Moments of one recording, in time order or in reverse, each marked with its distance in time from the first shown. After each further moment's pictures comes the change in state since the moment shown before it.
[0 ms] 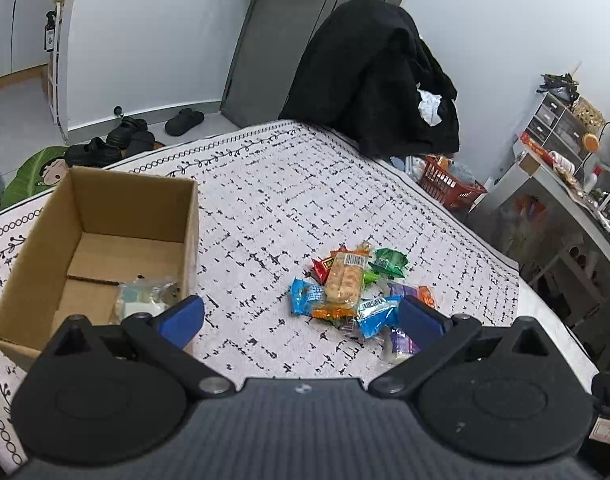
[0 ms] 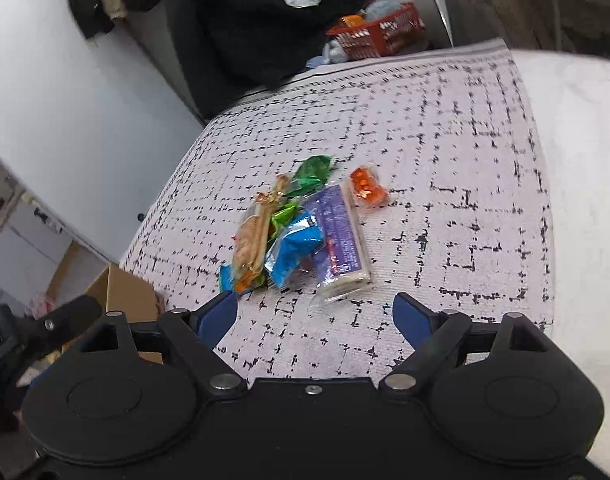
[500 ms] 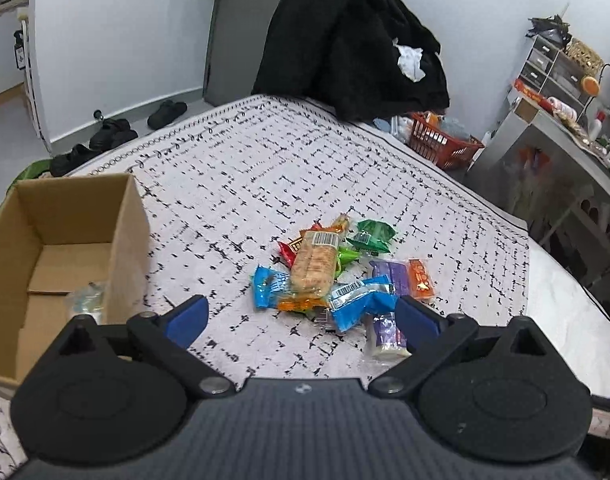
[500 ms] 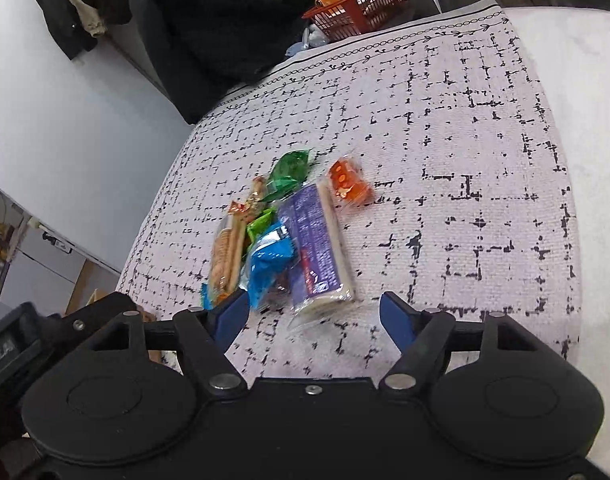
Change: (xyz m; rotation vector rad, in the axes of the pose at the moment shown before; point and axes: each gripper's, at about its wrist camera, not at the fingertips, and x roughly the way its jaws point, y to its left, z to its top) left arm 0.048 -0.052 -0.003 0.118 0.075 0.029; right arm 0.038 -0.033 0.014 0.082 0.034 0.049
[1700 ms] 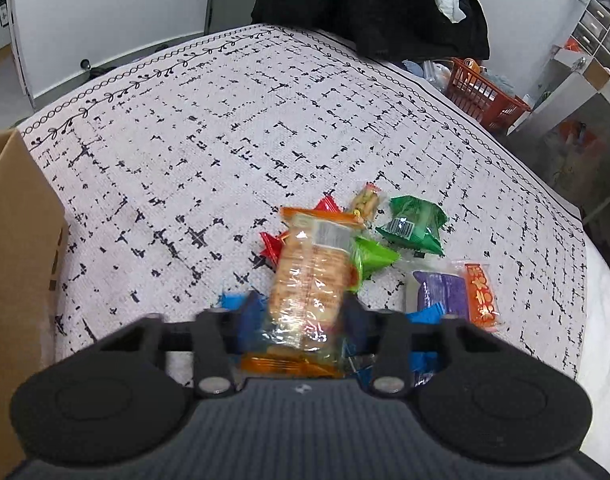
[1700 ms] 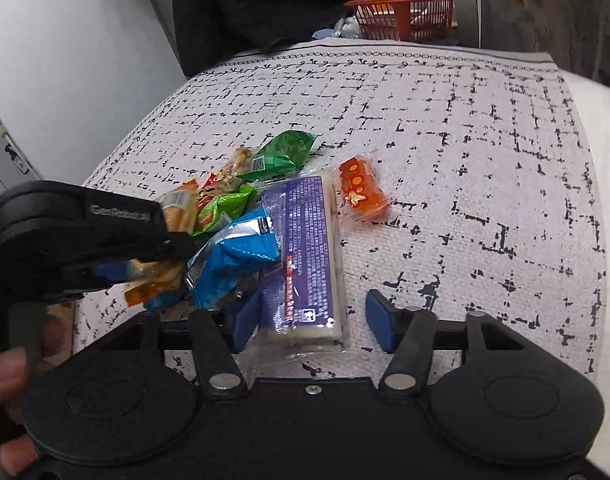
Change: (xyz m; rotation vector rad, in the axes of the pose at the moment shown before) left arm 0.131 0.000 0.017 -0.045 0.163 0.013; right arm 0.059 0.024 -0.003 -0.306 -0.014 -0.161
